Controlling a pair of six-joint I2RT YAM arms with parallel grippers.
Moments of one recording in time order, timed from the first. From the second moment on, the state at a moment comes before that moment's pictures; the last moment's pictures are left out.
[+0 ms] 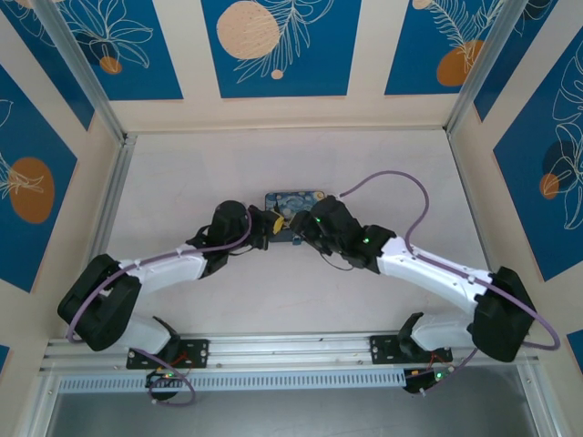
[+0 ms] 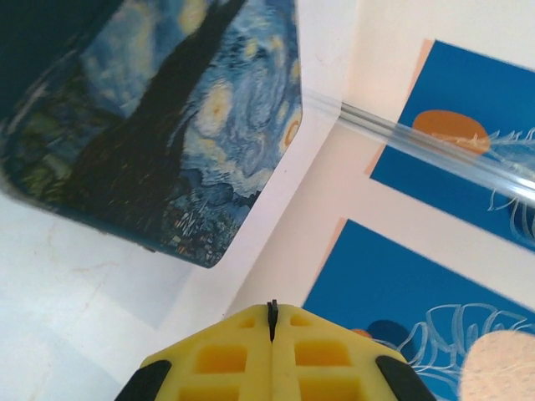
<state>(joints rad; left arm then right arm) -0.67 1.42 0.66 0.36 0.20 -1.76 0.84 1.24 0.87 -0.34 0.12 1.25</state>
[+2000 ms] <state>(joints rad) -0.68 1.39 0.81 0.43 0.31 -0.92 0.54 1.28 0.60 0.56 -0.54 1.16</state>
